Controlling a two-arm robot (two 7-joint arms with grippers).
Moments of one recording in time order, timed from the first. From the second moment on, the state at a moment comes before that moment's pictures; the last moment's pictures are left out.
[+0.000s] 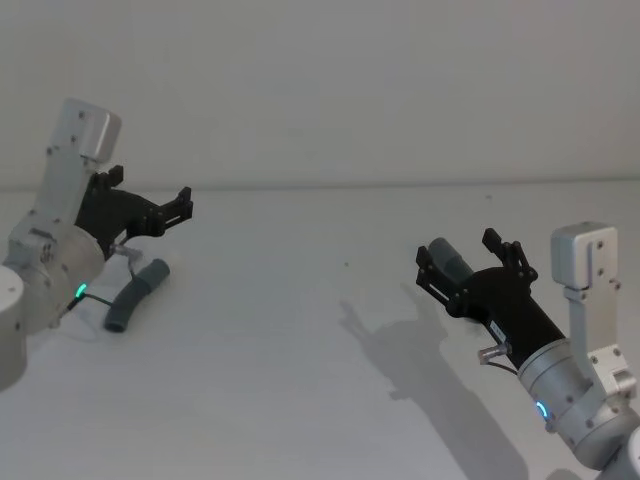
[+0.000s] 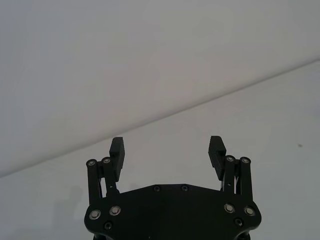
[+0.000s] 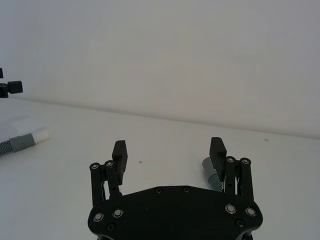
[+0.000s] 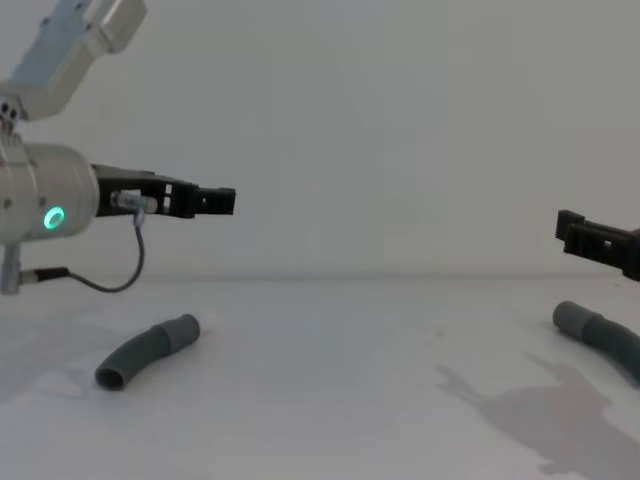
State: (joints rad) left arm -0.44 0.32 0.38 -1.52 -0.29 0.36 -0.07; right arm -0.01 0.34 -0.23 -1.77 0.29 0.03 0.07
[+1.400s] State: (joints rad) left arm -0.48 0.38 0.37 -1.49 -0.35 0.65 -0.22; right arm -0.01 0.34 -0.23 -1.77 0.29 0.03 0.07
